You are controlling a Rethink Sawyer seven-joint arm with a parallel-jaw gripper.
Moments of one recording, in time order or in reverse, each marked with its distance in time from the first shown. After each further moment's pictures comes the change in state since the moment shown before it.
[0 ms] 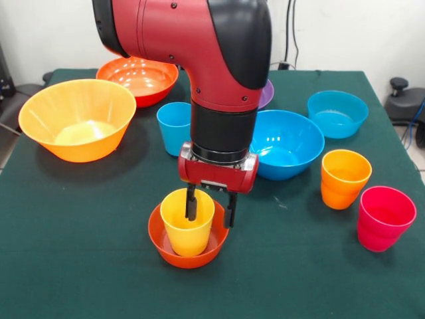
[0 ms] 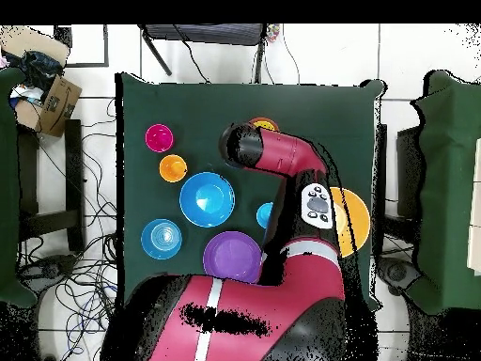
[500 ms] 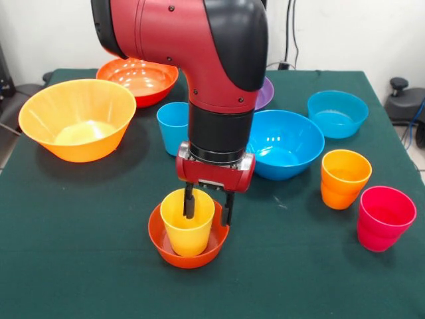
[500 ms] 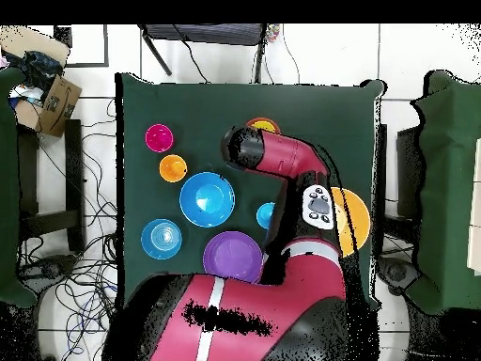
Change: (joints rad) arm -0.005 0.004 -0.002 0.012 0.000 0.003 0.000
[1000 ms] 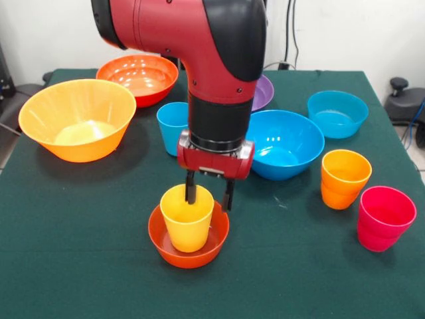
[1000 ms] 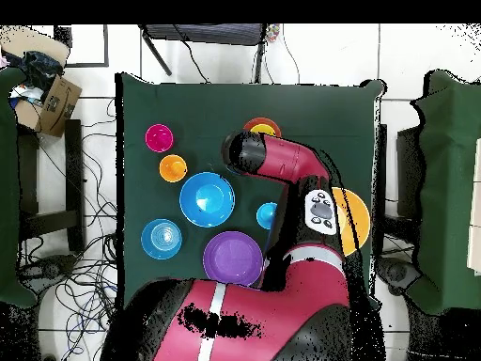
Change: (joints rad) arm -0.003 -0.041 0.000 0.045 0.000 0.068 0.000
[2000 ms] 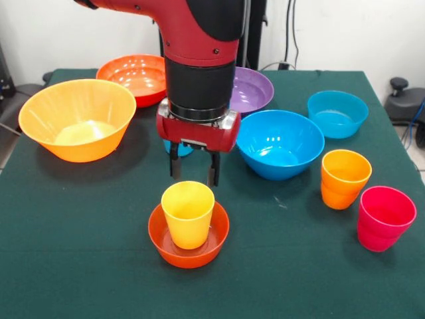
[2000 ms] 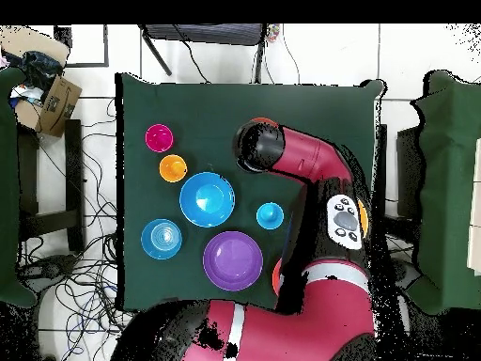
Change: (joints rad) arm -0.048 -0.089 0.018 0.025 0.004 0.087 0.000
